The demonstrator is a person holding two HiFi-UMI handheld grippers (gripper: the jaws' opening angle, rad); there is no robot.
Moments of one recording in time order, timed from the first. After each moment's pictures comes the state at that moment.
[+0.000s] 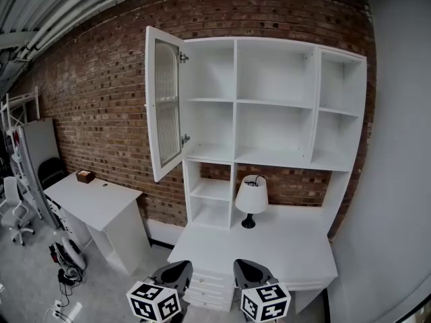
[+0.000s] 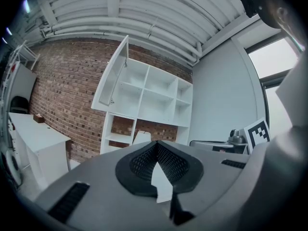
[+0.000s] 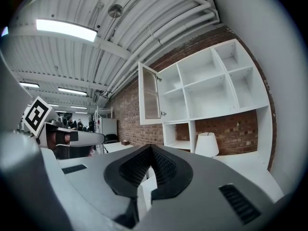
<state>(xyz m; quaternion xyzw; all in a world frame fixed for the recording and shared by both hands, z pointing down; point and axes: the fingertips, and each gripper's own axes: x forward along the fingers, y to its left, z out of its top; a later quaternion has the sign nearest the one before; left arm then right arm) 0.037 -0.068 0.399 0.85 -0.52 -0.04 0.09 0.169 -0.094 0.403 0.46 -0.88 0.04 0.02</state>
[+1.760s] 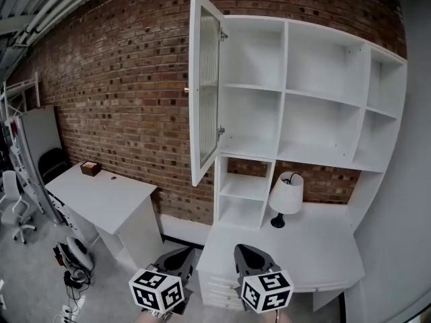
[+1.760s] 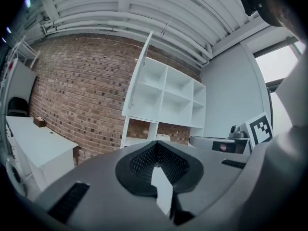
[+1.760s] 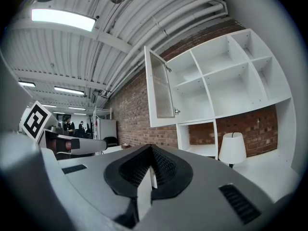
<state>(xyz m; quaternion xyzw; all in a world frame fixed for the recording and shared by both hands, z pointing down) -0.145 -0.186 0.405 0.85 -0.52 -0.04 0.10 -0.024 -0.210 0.396 0.47 -0.88 0.04 0.01</state>
